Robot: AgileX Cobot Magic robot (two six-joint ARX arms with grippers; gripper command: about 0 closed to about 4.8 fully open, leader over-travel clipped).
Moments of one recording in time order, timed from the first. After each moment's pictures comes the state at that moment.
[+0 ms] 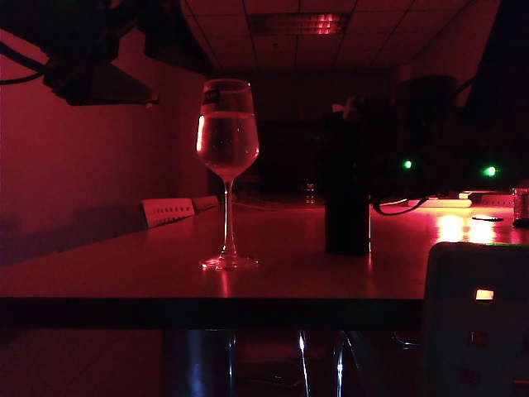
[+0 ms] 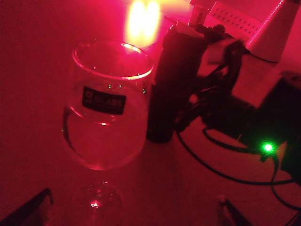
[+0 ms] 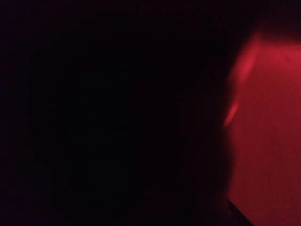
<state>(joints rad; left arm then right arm) -0.53 1.14 0.63 0.33 0.14 -0.11 0.33 2.09 1.02 1.11 0.03 0.05</state>
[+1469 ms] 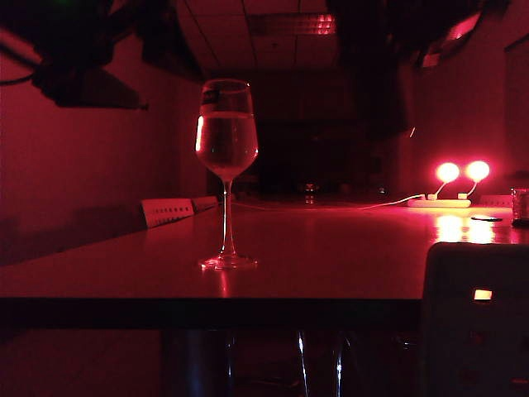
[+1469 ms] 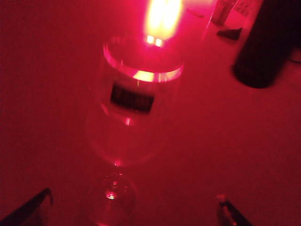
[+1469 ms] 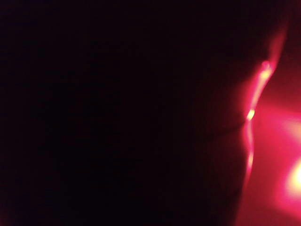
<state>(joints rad) -0.53 1.14 0.68 0.22 0.07 -0.14 0.34 1.48 1.01 0.49 -0.03 -0.27</state>
